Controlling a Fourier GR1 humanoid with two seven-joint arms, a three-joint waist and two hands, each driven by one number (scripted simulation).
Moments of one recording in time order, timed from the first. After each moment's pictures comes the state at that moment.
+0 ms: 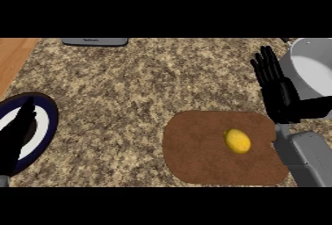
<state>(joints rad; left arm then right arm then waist) 0.06 0.59 -0.09 -1.53 0.13 0.23 0.11 -0.37 -0.38 0.21 -1.37 -0.48 -0.19 -0.19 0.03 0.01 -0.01</state>
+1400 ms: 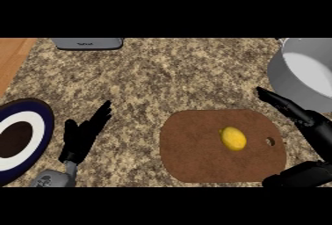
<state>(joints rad) -0.10 0.31 -0.27 -1.37 0.21 0.03 0.12 -0.10 -0.77 0.29 -1.85 -0.30 0.04 -0.10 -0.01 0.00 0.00</state>
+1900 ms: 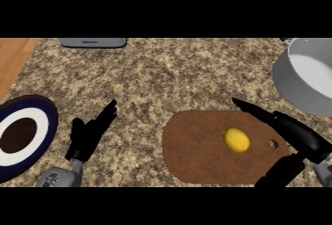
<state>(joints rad) -0.12 0.27 -0.27 -1.35 0.19 0.01 0.11 -0.21 -0.75 0.42 -1.73 -0.26 0.20 0.16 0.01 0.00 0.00</state>
